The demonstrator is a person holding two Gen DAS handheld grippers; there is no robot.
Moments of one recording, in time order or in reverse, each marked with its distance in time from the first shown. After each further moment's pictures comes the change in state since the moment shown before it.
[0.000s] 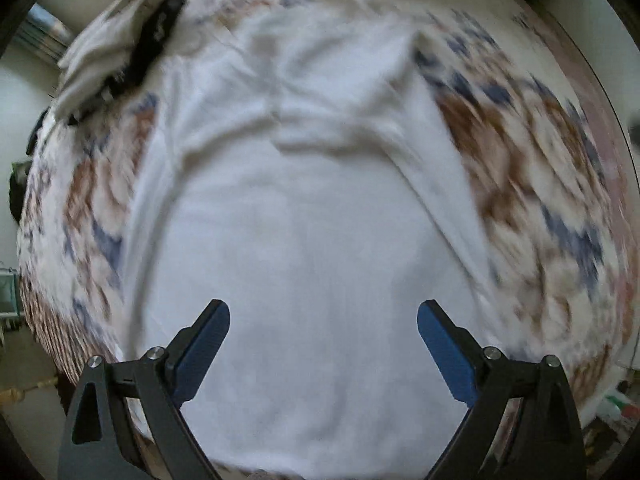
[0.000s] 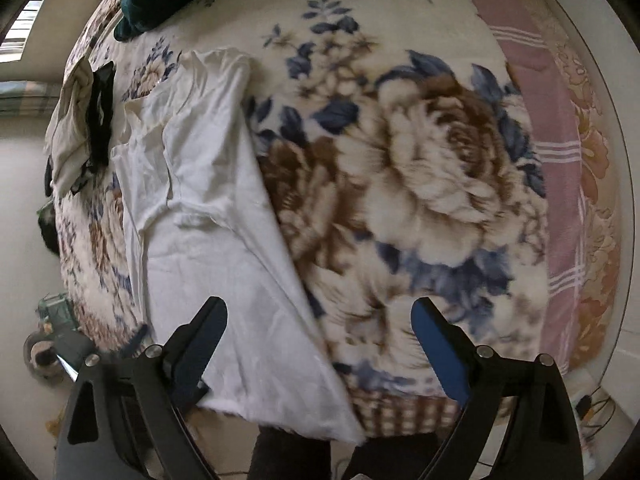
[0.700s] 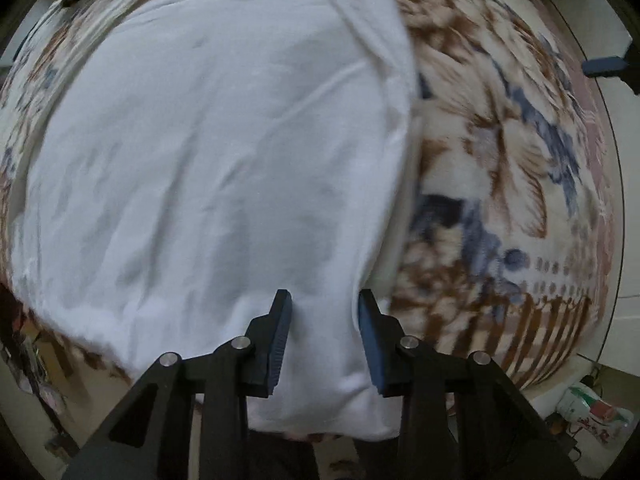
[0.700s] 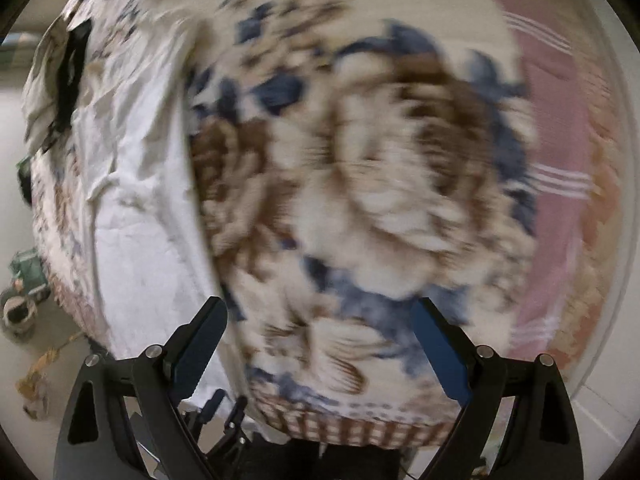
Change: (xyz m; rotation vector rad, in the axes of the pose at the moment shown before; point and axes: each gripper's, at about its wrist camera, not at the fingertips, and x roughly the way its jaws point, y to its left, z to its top) left arm 0.047 -0.054 -0.119 -0.210 0.097 -0.163; right arm 0.056 -0.033 0.037 -0.127 0.121 -0.079
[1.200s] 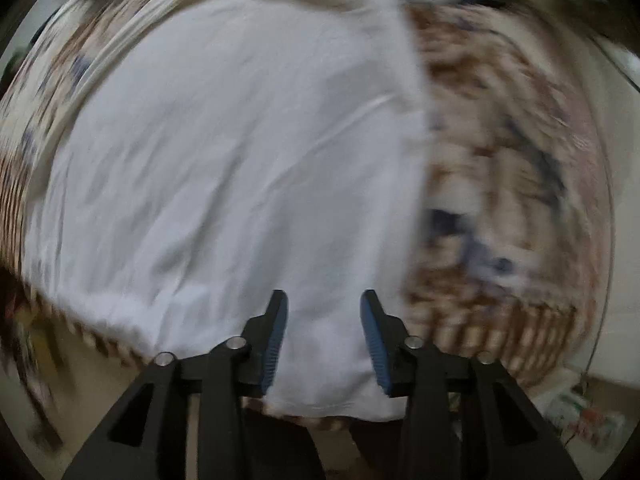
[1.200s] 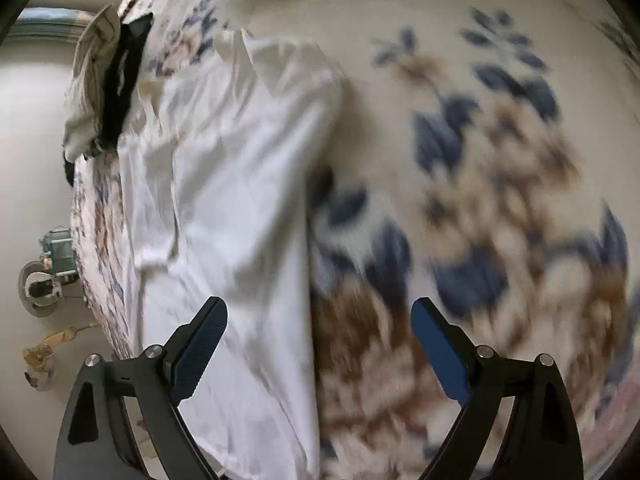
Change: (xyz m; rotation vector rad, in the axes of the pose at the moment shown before) left arm -0.022 0.012 -0.022 0.003 -0.071 -0.027; right arm 0.043 0.106 0.139 -0.160 -0.094 0.162
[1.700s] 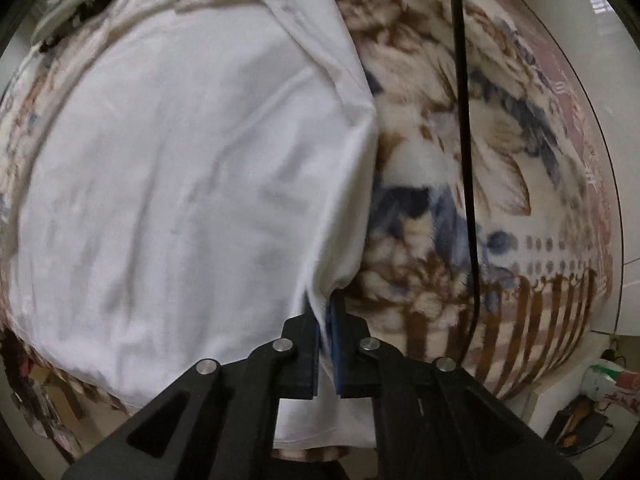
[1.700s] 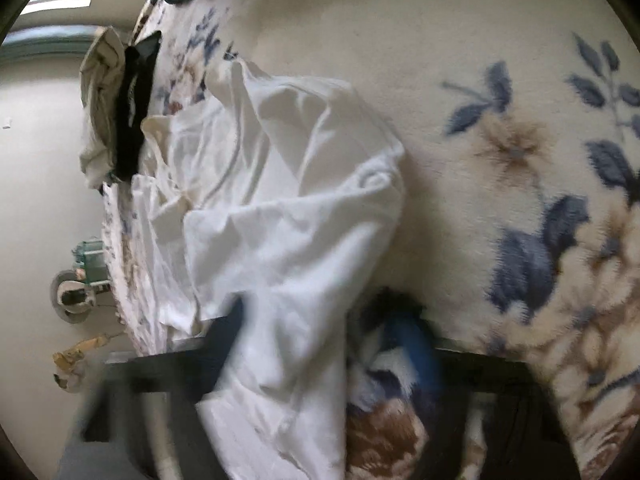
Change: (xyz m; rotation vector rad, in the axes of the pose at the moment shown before) left arm 0.030 -0.020 0.004 0.145 -0.040 0.018; right arm 0.050 0.011 0.066 0.020 -0.017 0.152
